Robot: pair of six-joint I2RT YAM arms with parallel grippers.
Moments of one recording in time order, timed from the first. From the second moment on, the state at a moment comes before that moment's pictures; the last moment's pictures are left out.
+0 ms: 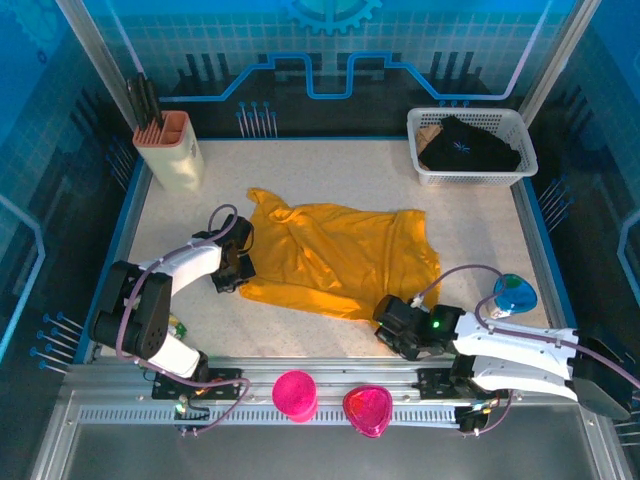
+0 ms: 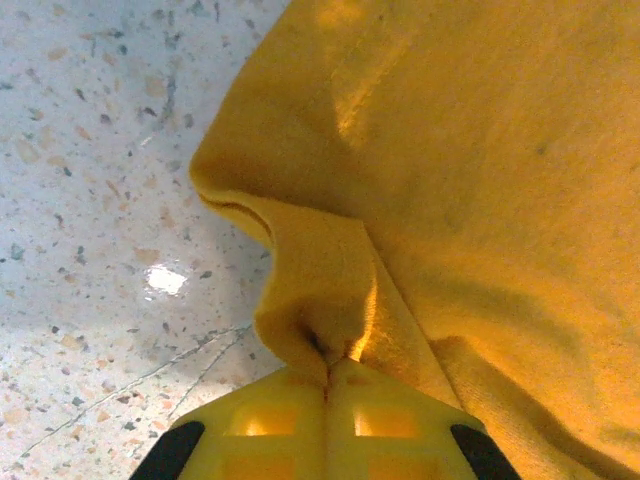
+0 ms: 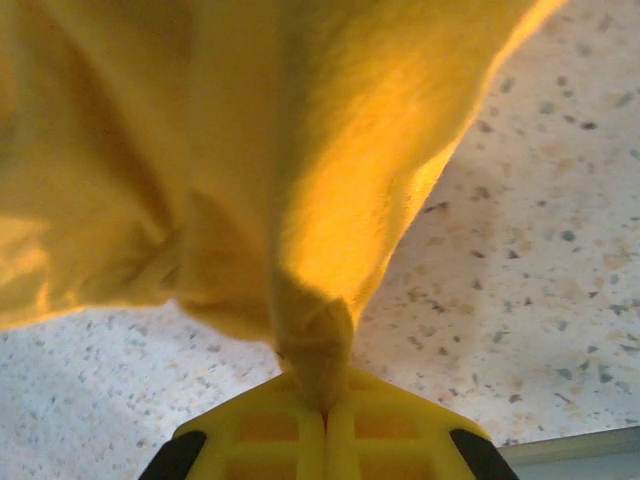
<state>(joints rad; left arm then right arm) -0.24 1.53 0.78 -0.66 -0.06 -0.70 1.07 0.99 0.42 -0.64 0.10 1.75</state>
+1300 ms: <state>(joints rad) -0.24 1.30 1.05 -0.94 -0.11 -0.70 0.43 1.80 1.26 -0.75 -0.01 0.58</state>
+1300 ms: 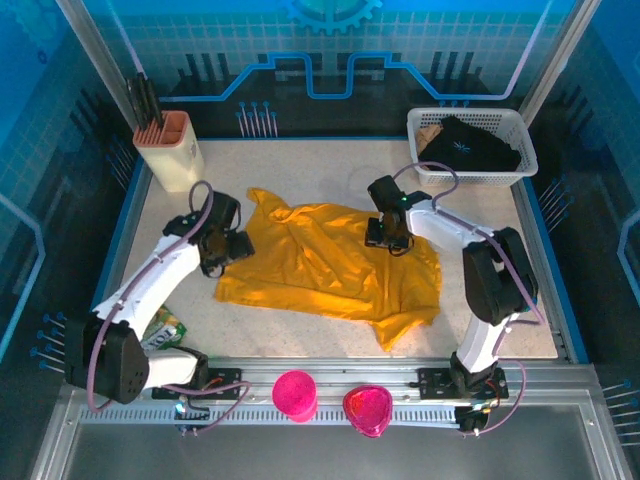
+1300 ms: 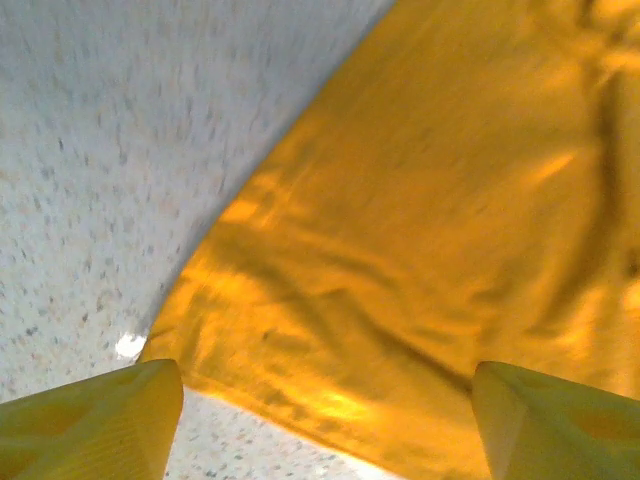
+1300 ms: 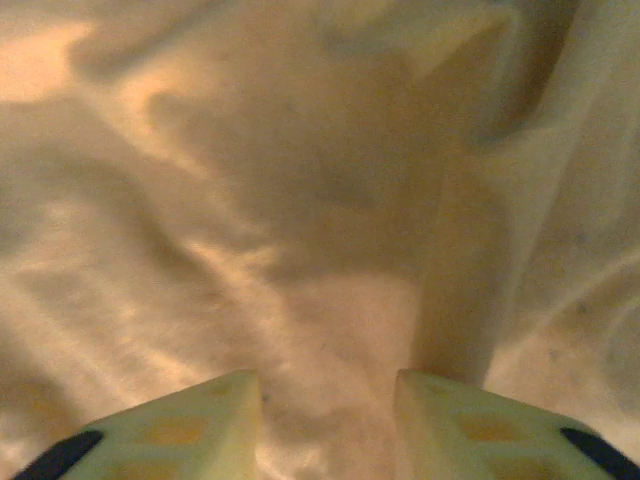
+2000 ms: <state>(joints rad) -0.13 2.17 1.77 -0.82 -0.09 -0.66 0.38 1.87 1.22 -0.69 -0.04 0.57</state>
